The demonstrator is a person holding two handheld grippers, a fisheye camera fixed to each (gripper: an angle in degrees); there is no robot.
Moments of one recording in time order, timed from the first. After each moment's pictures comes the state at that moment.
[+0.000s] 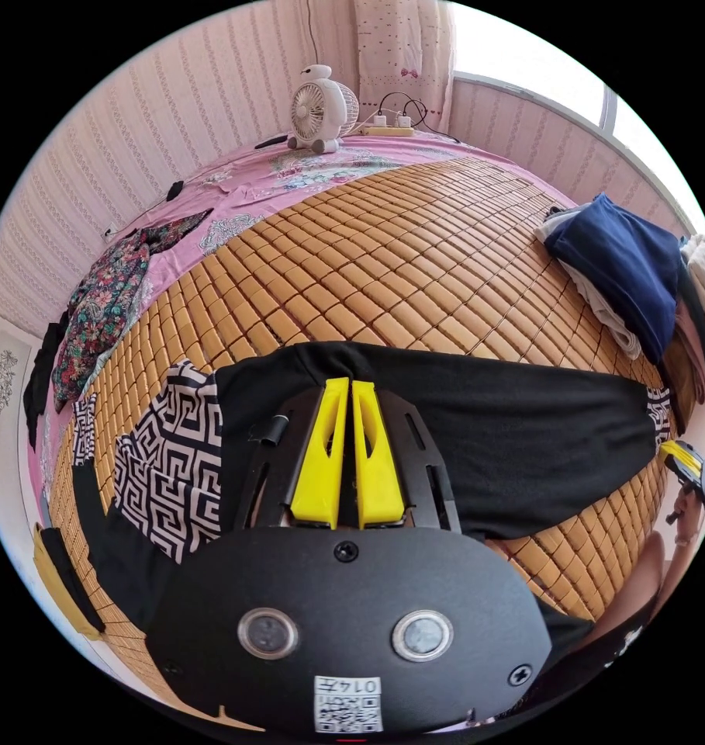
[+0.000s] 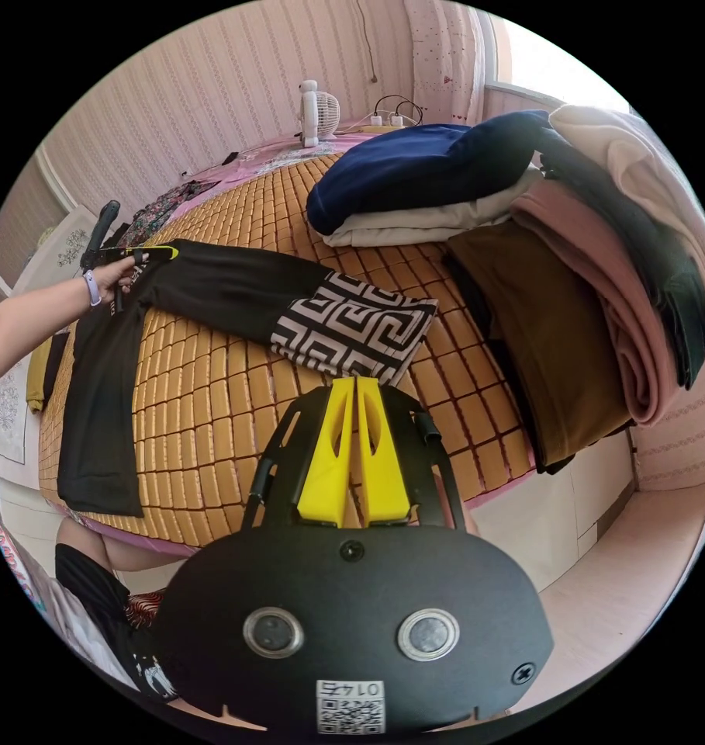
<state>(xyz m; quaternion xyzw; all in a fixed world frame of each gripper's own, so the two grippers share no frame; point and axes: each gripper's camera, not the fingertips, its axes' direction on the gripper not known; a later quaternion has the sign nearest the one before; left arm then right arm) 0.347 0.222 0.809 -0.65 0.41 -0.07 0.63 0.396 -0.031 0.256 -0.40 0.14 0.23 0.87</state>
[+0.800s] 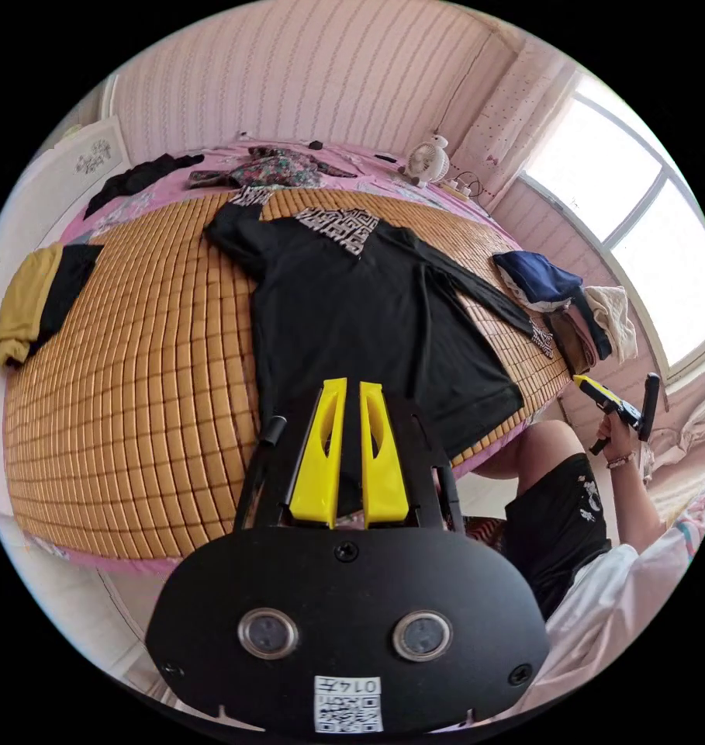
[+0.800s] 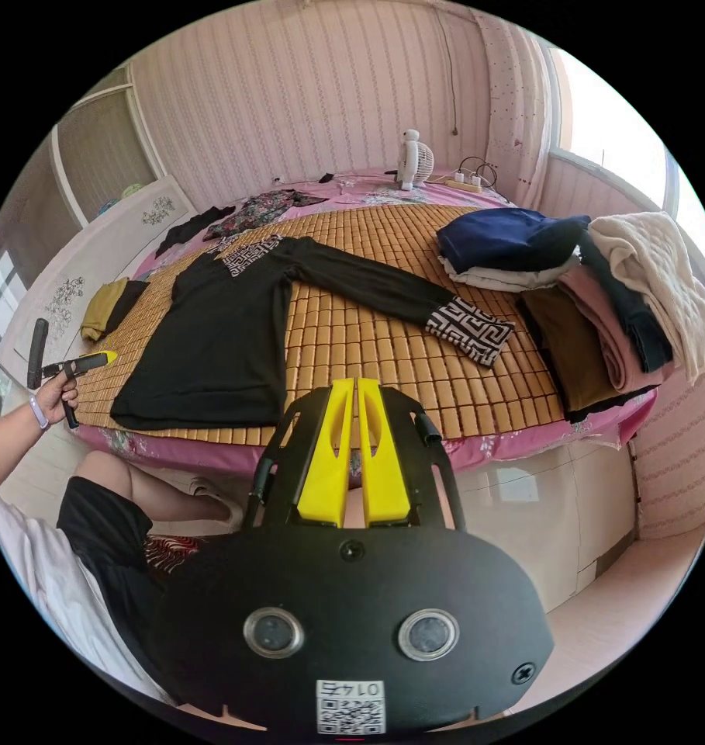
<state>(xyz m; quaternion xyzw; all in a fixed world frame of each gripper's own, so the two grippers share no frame) -0.069 0.117 0.488 -0.70 0.31 -0.28 0.59 0.213 -0.076 0.182 -0.36 0.04 0.14 0.92</state>
